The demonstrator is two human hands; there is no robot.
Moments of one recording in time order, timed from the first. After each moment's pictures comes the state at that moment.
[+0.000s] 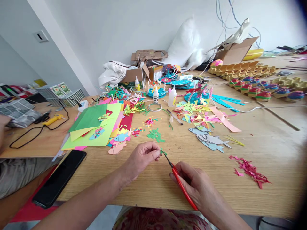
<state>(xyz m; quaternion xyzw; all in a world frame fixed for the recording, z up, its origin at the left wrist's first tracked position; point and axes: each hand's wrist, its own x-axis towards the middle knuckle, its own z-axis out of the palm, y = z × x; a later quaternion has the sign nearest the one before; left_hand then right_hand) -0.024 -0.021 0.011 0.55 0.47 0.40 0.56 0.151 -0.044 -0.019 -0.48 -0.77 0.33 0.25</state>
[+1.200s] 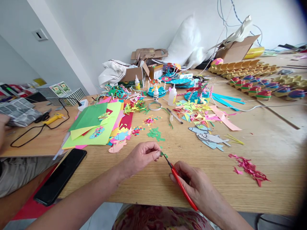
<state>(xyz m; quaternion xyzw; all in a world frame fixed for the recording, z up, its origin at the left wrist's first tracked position) -0.029 -0.019 0.017 0.60 0.47 0.33 0.55 0.151 -0.046 -0.012 -0.47 -0.77 0.37 0.21</state>
